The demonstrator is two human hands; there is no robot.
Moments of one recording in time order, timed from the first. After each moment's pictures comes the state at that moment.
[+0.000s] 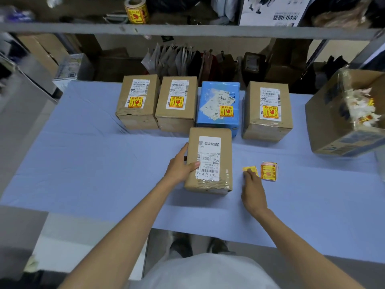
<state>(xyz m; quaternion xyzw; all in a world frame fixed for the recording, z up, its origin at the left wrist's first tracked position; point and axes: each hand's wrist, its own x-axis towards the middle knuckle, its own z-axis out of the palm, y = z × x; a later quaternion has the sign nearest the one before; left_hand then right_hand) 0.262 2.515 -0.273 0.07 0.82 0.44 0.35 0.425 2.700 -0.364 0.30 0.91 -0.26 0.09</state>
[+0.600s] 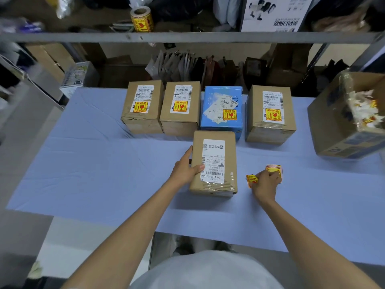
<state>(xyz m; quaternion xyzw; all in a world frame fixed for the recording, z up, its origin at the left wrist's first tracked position) 0.262 2.511 -0.273 0.08 0.82 0.44 0.35 0.402 2.721 -0.371 0.48 0.82 -0.29 0.03</state>
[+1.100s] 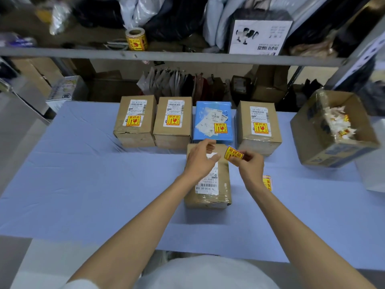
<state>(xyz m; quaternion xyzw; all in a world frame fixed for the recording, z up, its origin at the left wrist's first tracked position) 0.256 2.574 -0.226 0.23 0.83 0.46 0.20 0.340 2.702 -0.259 0.40 0.69 -0.56 -0.19</state>
